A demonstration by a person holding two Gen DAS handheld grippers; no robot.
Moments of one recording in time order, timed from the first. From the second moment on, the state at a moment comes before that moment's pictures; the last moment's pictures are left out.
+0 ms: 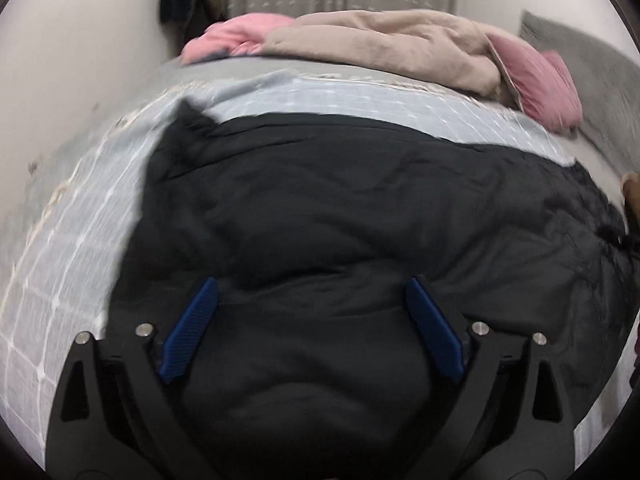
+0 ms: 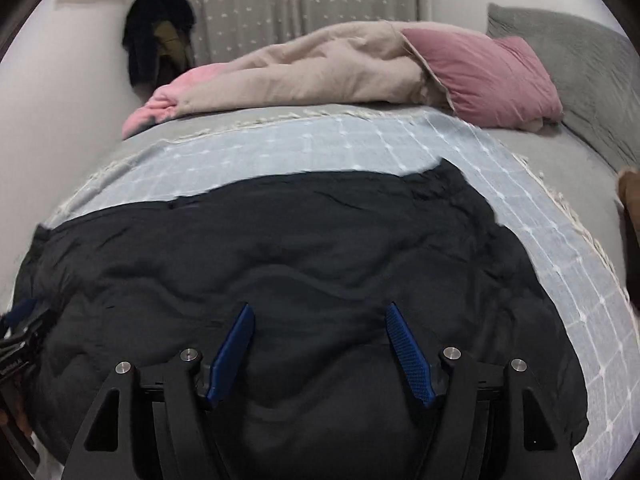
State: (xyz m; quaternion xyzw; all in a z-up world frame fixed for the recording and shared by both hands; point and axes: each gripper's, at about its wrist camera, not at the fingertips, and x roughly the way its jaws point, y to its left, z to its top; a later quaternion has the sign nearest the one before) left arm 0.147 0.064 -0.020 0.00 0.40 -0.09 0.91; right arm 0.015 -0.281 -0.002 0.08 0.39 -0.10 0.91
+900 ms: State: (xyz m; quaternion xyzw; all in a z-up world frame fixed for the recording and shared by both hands) left arm 0.071 0.194 -0.043 -0.28 0.55 -0.17 0.77; right arm -0.086 -0.435 -0.016 0.29 0.42 -0.10 0.85
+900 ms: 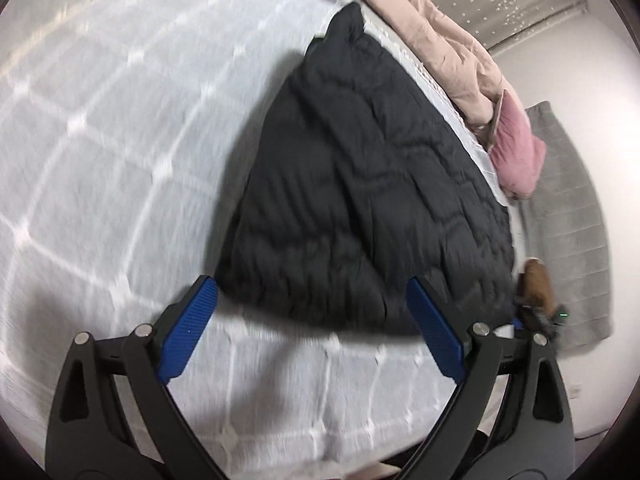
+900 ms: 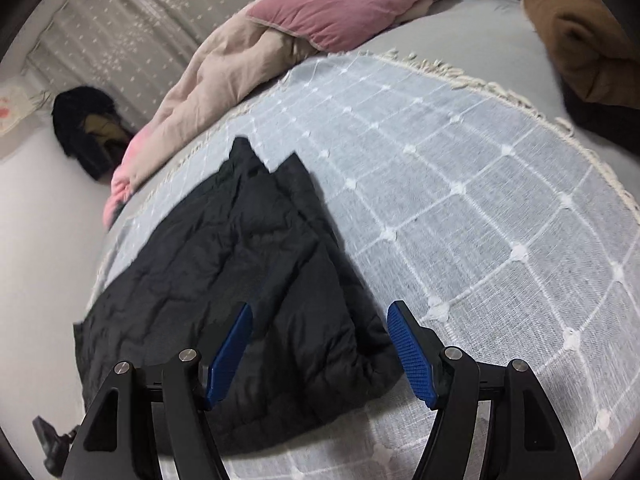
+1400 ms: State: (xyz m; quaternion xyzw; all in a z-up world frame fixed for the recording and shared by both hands) left arm 0.078 0.157 -0.061 -0.36 0.50 -0.19 0.77; right arm -0.071 -0.431 -0.052 0.40 0.45 -0.04 0.80
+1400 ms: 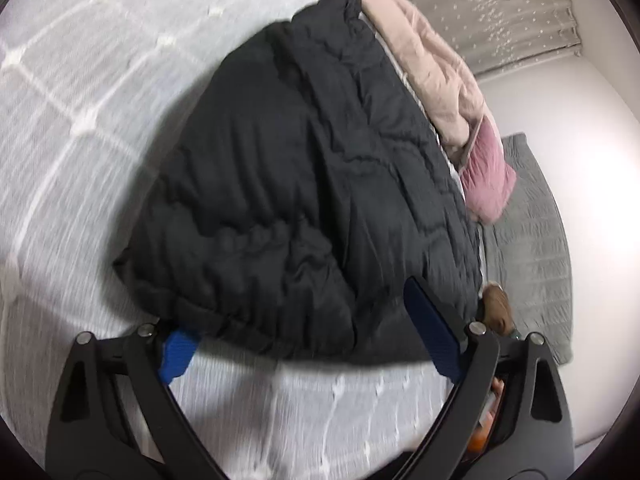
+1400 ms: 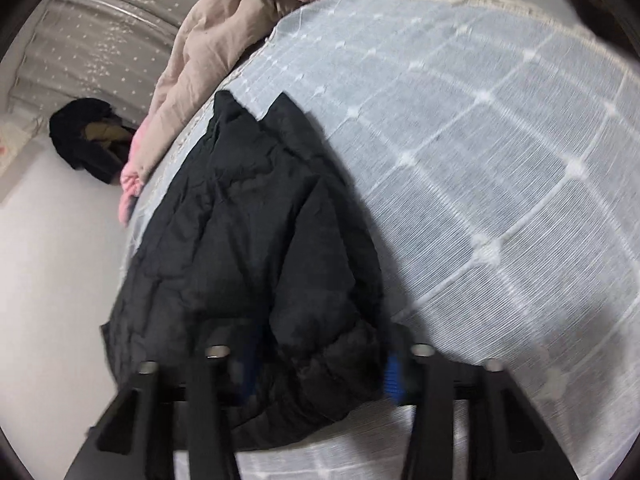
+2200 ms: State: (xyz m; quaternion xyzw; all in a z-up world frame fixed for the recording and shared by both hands) left arm 0.126 0.182 -0.078 -0.49 0.40 -0.06 0.78; right arm -0.058 -0.332 0.046 0.18 0.36 -0.09 0.91
